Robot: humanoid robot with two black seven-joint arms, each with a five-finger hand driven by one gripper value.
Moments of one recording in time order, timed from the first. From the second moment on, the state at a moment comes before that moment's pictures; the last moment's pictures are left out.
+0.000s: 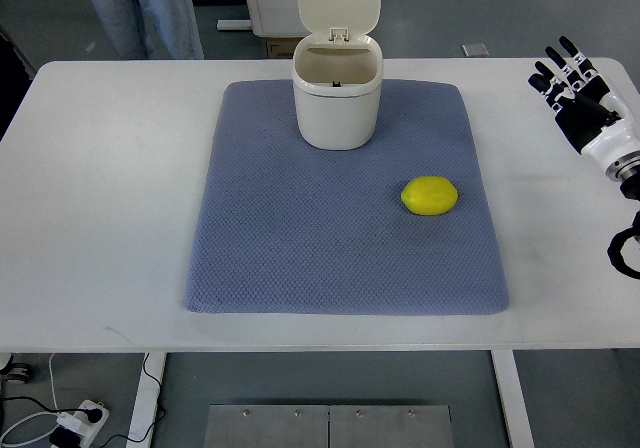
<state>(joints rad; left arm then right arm) -0.02 0.00 -0.11 -0.26 -0.07 0.19 -0.41 0.78 -0.42 0.60 0.64 -0.01 0.37 0.43</state>
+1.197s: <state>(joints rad) -0.02 0.00 -0.11 -0.26 -0.07 0.19 -0.41 0.83 -0.43 0.25 0.66 -0.40 0.38 0.61</state>
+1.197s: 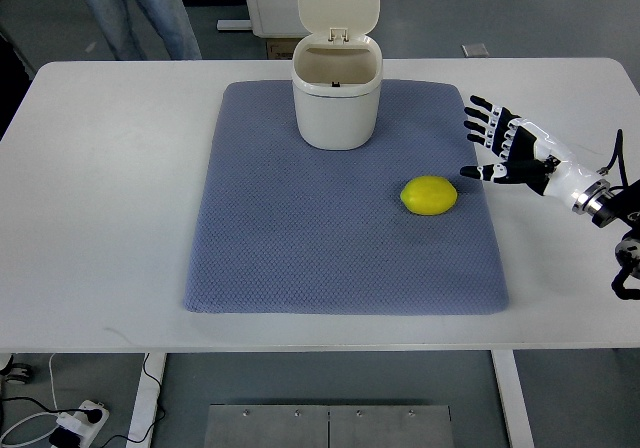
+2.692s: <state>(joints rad) -0.02 0.00 -0.11 -0.26 -0.07 0.19 -0.41 0.88 -0.43 0.04 0.77 -0.46 0.26 0.61</state>
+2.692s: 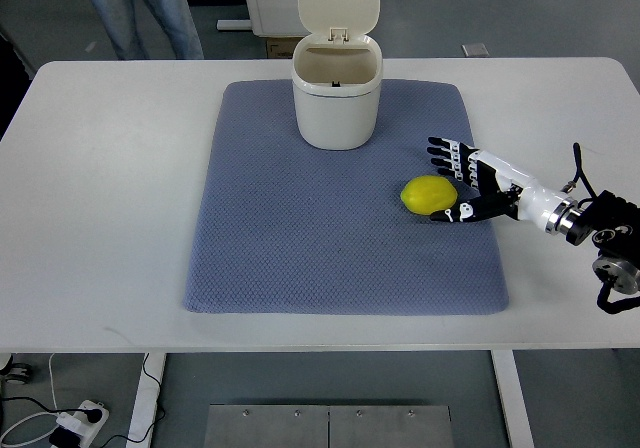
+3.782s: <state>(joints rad) -0.02 0.00 -0.11 -0.26 -0.07 0.19 -0.41 0.87 -0.40 -0.03 0.76 -0.47 0.20 0.61</state>
